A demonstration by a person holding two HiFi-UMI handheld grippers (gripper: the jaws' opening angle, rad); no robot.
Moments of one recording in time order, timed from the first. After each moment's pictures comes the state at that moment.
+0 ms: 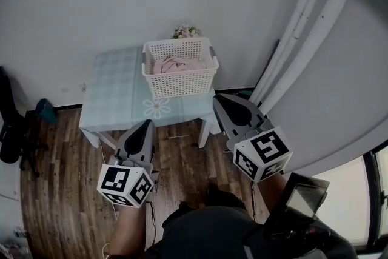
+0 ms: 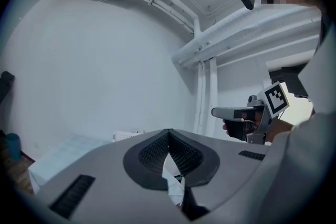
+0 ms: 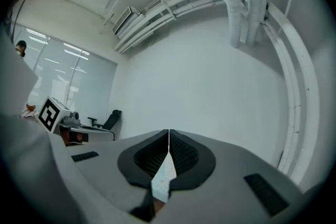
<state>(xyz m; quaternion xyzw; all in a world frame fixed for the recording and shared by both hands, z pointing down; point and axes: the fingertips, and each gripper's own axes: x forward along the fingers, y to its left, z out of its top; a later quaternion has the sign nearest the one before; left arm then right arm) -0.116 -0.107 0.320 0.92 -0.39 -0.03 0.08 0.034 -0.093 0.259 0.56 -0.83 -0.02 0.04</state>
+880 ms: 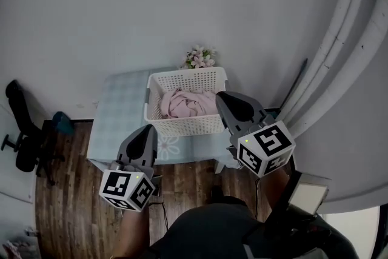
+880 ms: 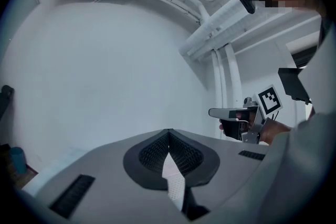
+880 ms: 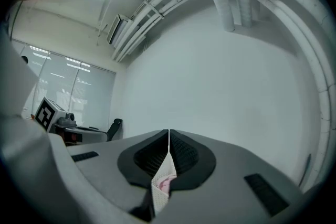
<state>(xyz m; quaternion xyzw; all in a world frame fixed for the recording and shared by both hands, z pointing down) -0.045 -0.286 0.305 0.90 -0.44 -0.02 0.05 0.122 -0.300 0.253 0.52 -0.86 -0.02 -0.01</state>
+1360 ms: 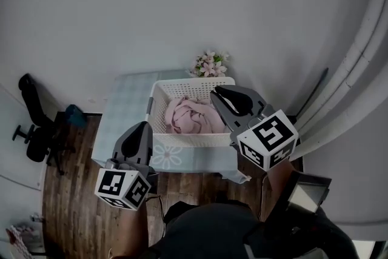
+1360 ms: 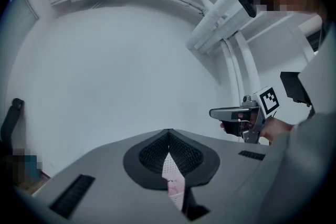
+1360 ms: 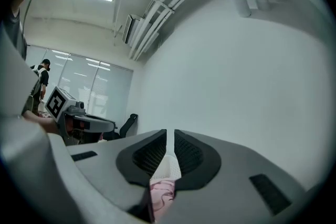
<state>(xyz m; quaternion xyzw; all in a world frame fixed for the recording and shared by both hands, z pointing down) -0.020 -0.357 0.289 0.86 -0.50 0.01 0.04 0.143 -0.389 0.249 0.42 -0.91 -0.04 0.03</state>
